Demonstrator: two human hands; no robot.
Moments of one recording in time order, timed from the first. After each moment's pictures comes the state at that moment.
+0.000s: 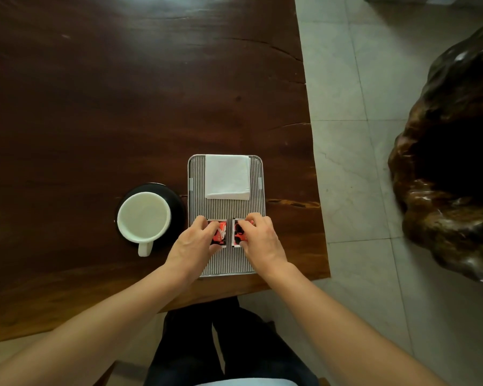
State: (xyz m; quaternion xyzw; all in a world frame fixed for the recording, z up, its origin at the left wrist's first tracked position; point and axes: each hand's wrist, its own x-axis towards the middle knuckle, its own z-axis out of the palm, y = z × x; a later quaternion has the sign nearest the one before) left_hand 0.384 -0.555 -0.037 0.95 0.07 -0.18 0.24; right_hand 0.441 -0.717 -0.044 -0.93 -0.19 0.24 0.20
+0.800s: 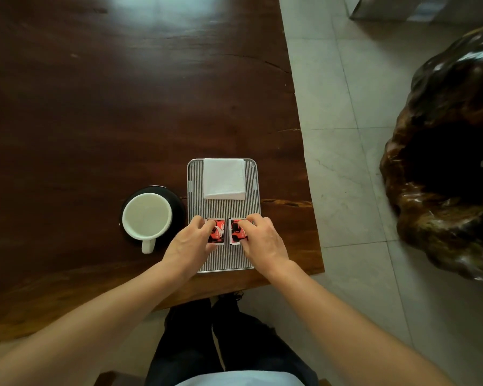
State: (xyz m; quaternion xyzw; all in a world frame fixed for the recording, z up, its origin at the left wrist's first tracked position) left_hand 0.377 -0.553 -0.018 0.95 0.06 -0.20 0.23; right_hand 0.432 -0.729 -0.025 -0.94 -0.21 0.21 0.19
